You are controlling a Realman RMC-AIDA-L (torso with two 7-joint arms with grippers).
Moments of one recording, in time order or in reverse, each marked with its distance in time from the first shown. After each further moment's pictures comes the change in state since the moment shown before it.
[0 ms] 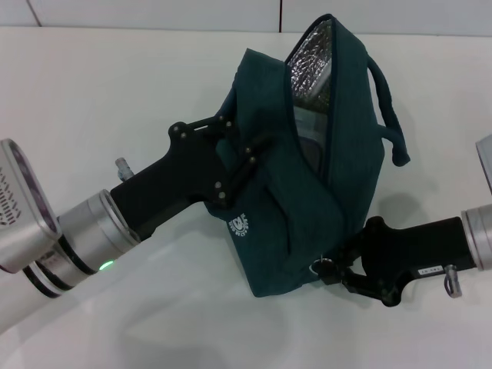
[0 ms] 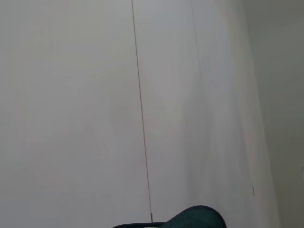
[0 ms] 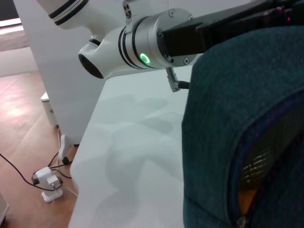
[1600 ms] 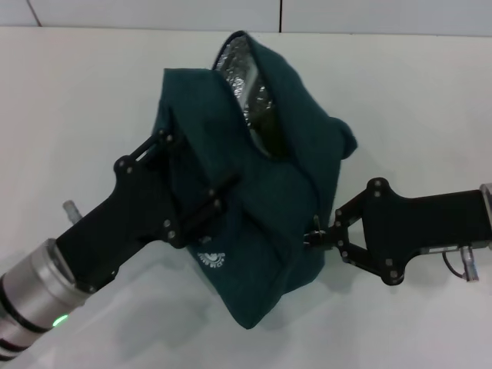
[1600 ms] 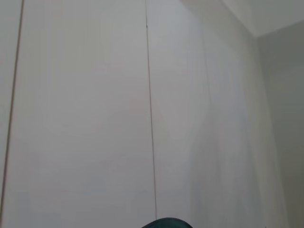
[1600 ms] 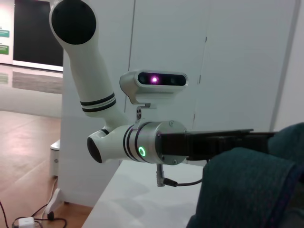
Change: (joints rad) left arm 0.154 0.004 -0.006 0.008 -0.007 0.189 0.009; right arm -0.051 -0.010 0.015 -0.091 0.207 -0.171 -0.260
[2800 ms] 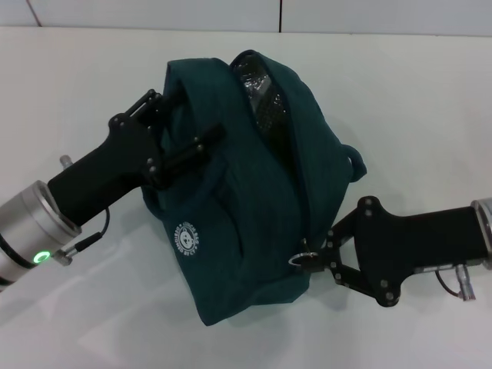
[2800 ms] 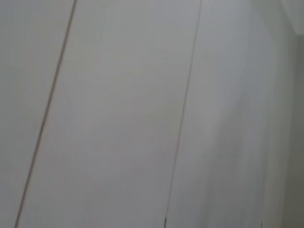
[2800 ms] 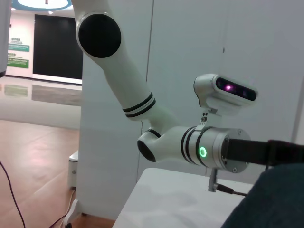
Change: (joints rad) left arm 0.002 0.022 -0.004 0.249 0.001 -0.192 -0.467; right arm -0.007 0.010 -0.047 0.015 0.029 -0.031 -0.021
